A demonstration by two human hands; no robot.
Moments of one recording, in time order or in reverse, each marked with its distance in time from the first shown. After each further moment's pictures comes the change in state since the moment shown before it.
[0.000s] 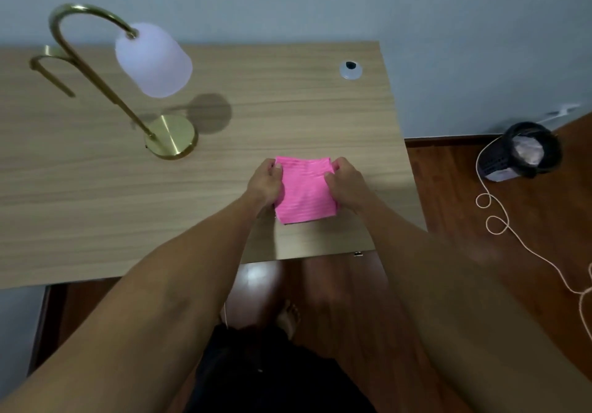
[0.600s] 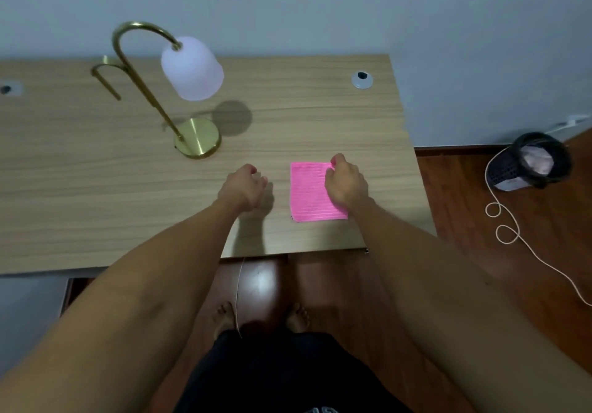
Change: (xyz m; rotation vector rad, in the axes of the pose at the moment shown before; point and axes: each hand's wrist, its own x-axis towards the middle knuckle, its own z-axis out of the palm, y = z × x) left_hand -0.045 0.000 -0.085 0.355 0.070 -0.102; right_hand -0.033 -0.041 0.014 -0.270 0.123 -0.045
